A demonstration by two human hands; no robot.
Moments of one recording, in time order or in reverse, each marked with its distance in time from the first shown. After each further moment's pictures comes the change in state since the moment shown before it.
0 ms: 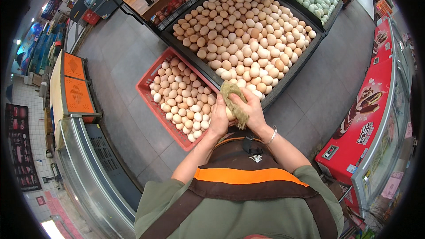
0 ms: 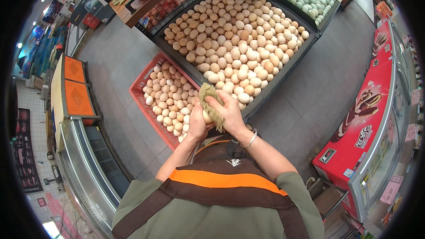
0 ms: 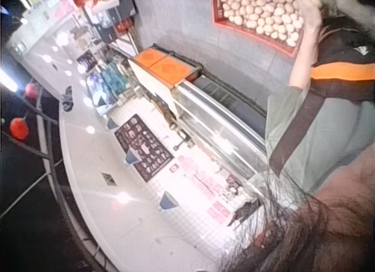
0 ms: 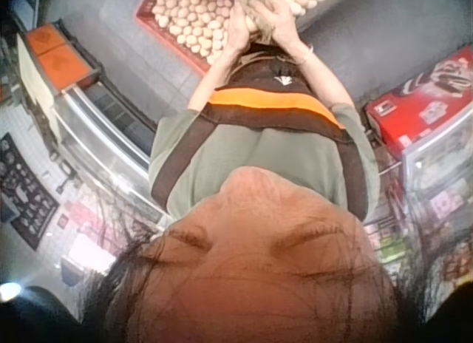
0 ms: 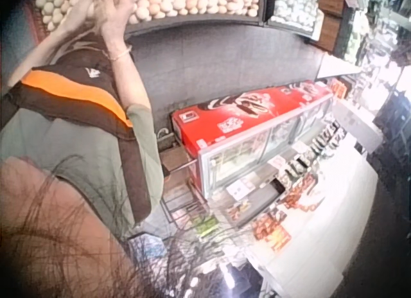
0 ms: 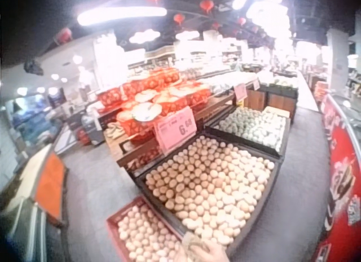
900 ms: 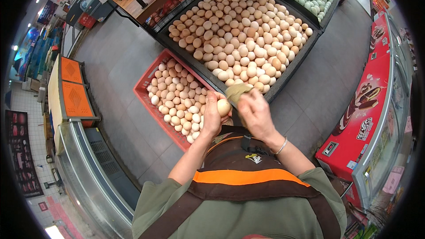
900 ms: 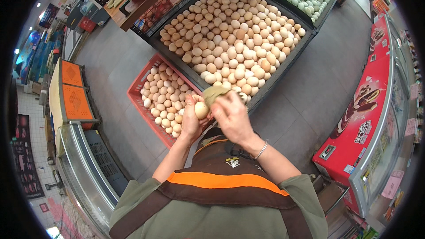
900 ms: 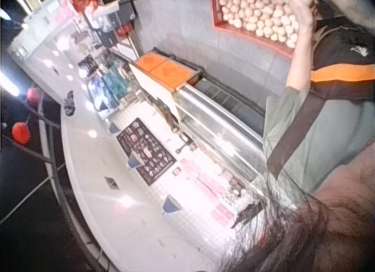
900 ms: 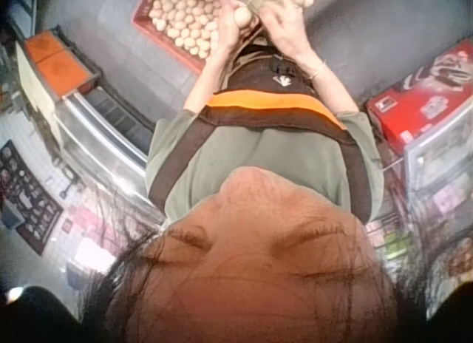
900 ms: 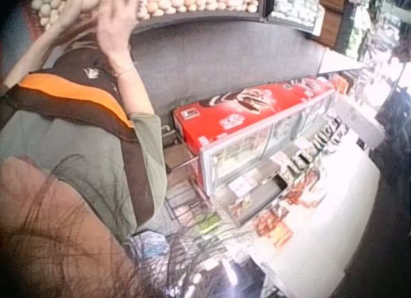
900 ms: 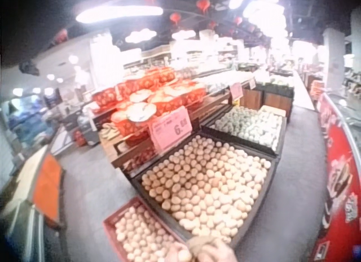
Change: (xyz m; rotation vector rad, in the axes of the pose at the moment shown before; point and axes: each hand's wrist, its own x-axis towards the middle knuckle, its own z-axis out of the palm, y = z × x) left_hand 0.013 -0.001 -0.018 -0.017 -0.076 0.060; right_hand -0.024 -0.031 -0.017 -0.661 0.034 -0.421
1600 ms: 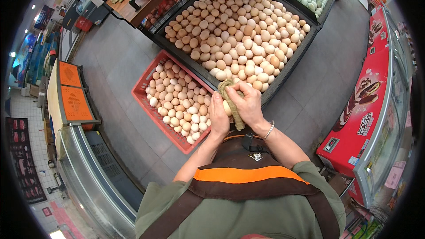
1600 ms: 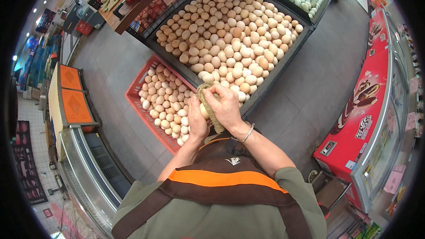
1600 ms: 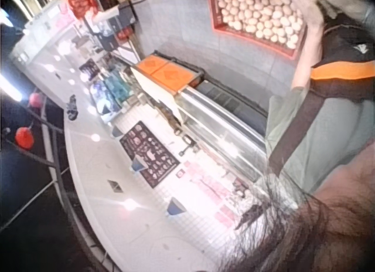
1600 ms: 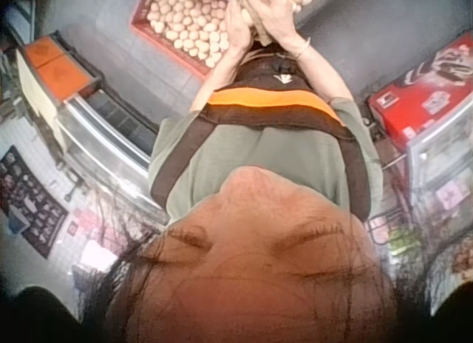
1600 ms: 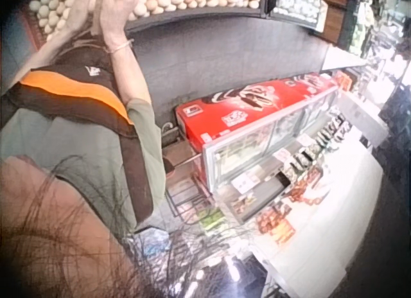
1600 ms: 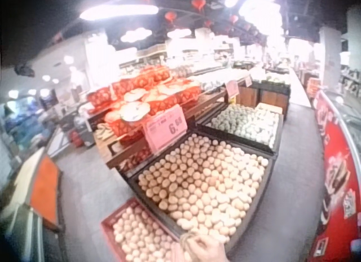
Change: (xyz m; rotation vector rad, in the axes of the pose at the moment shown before) left_hand 0.007 -0.018 0.030 0.233 0.289 0.302; right_hand 0.027 0.008 0.027 0.141 0.154 0.189
